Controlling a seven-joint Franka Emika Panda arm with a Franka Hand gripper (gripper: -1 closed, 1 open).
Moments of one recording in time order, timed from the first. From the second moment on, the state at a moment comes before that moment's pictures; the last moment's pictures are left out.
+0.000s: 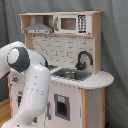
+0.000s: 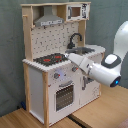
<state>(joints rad) 0.13 0.49 1.42 -2.04 -2.24 1.37 0.34</state>
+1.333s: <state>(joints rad) 0.36 0.69 1.23 -2.01 -2.25 1.27 0.49</state>
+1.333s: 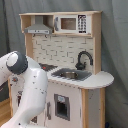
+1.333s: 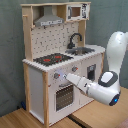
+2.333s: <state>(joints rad) 0.29 0.70 1.18 -2.05 -2.27 1.26 0.79</state>
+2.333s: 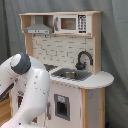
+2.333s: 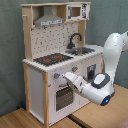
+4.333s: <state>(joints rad) -0.02 0.68 1.27 -2.17 -2.39 1.46 0.94</state>
